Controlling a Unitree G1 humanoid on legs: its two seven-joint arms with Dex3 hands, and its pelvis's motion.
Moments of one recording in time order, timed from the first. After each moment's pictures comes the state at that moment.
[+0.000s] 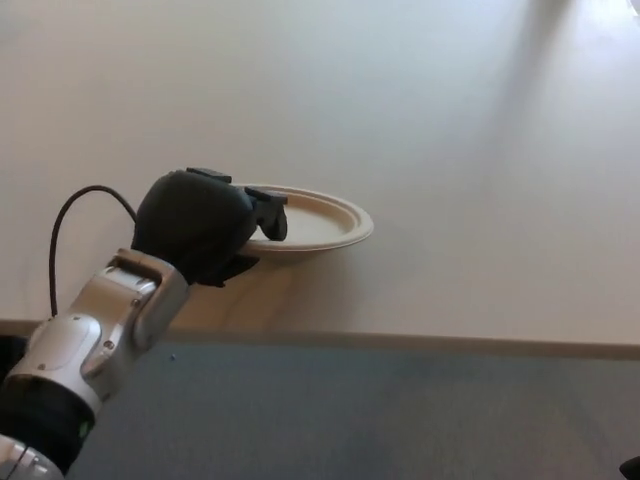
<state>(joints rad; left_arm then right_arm) -0.65 0.42 -0.40 0.65 0.96 -0.25 0.23 -0.38 -0.51 0.12 1.31 -0.27 -0.15 0.23</state>
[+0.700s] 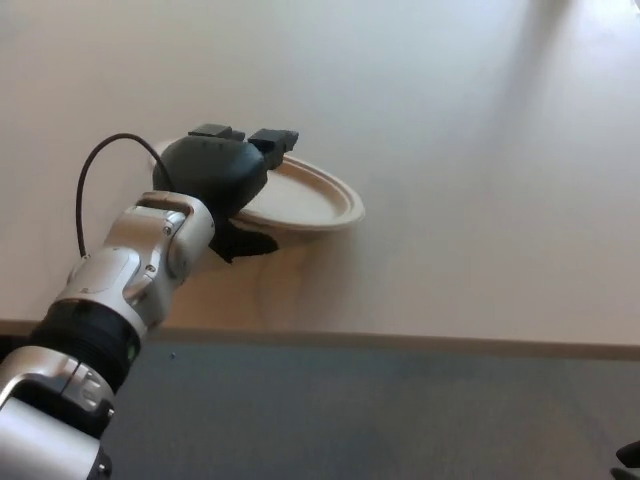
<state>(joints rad) -0.86 0.33 -0.39 0.89 0.86 -0.14 0.01 -0.40 -0.51 0.11 1.30 -0.27 -0.15 0.24</state>
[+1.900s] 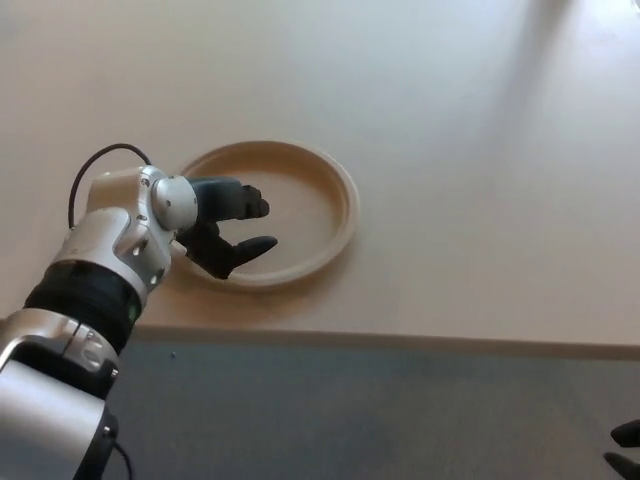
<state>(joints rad) -0.96 0.33 -0.35 0.94 0.70 0.10 -0.64 -0.44 -0.51 0.10 1.30 -0.27 -0.15 0.25</state>
